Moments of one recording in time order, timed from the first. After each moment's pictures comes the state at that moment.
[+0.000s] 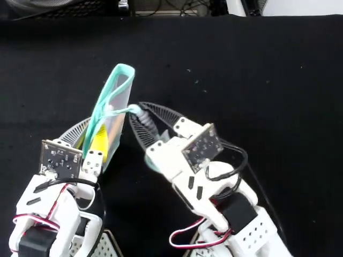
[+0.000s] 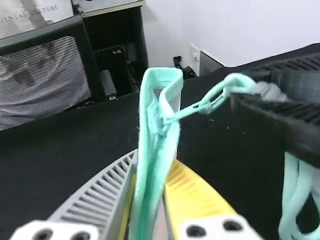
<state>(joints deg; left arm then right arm) 7.1 -93.5 54.5 64.0 -7.6 -34.7 -77.6 62.5 26.4 4.7</state>
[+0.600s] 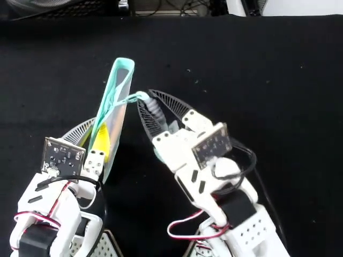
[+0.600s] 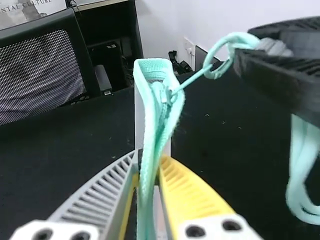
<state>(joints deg) 7.5 -93.4 54.9 64.0 -7.6 -31.4 -75.2 63.0 18.4 4.5</state>
